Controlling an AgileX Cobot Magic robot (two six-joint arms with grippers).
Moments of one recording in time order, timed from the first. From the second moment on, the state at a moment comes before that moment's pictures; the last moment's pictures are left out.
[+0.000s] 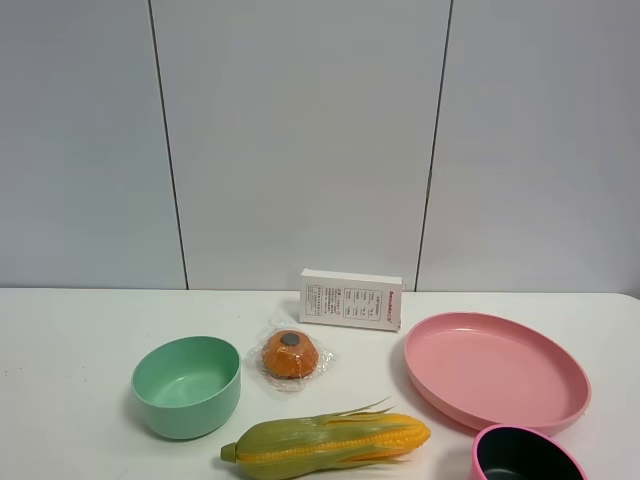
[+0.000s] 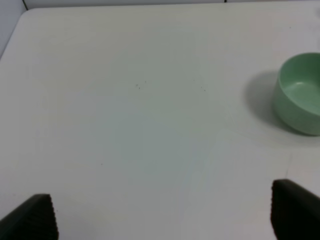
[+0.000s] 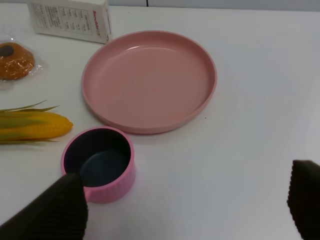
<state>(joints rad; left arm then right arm) 0.05 0.00 -0.49 0.01 1.07 -0.05 0.09 0.00 -0.49 -0.01 1.07 -0.01</state>
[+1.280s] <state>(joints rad) 0.05 0.71 -1.07 -0.78 1.09 0.87 0.09 0.00 -0.49 -0.01 1.07 -0.01</state>
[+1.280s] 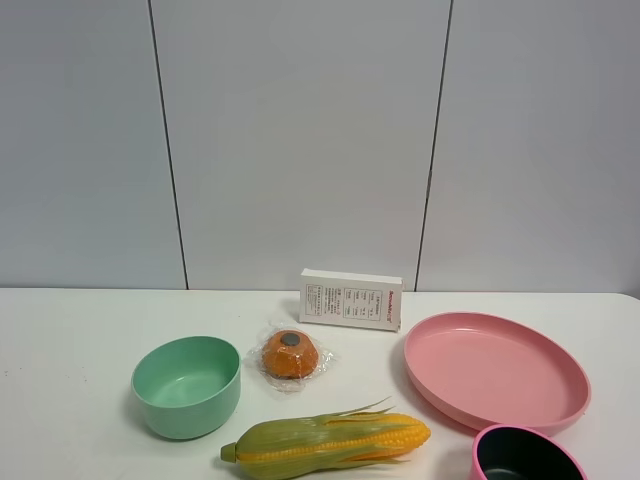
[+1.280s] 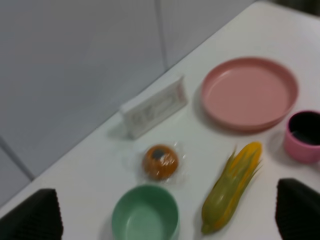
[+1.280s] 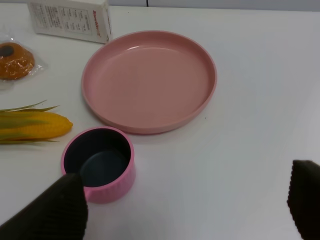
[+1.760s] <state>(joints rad) -0.12 1.18 -1.36 -0.89 1.06 1.05 0.09 0.00 -0.49 -0.01 1.07 -0.01</state>
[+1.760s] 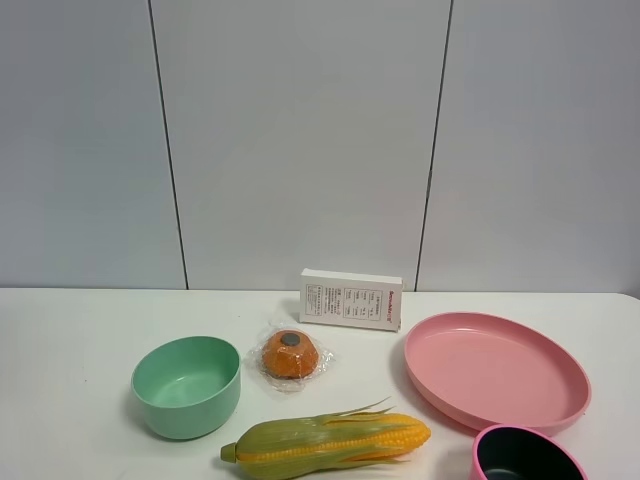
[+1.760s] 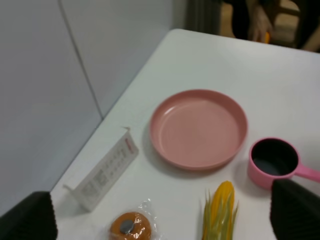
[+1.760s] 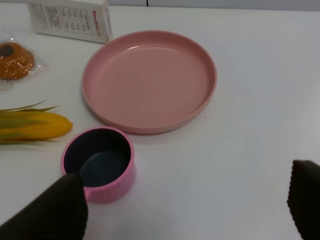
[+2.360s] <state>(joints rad) -0.50 1.71 -1.44 -0.50 0.82 0.90 0.09 0.00 -0.49 -0.01 1.07 -0.01</state>
